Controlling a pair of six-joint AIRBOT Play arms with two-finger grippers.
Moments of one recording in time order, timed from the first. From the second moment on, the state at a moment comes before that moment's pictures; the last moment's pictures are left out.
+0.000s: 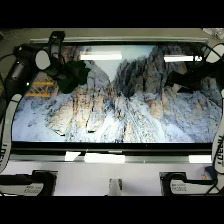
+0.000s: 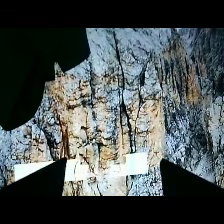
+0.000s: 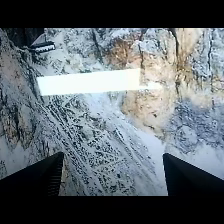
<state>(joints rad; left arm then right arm) -0.37 -1.53 1.76 1.64 -1.20 -1.77 -0.08 -1.51 1.69 -1.36 1.48 1.65</state>
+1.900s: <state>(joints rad) -0.08 -1.74 1.77 1.13 -0.92 -1.61 -0.08 -1.53 1.68 -1.26 1.49 1.61</state>
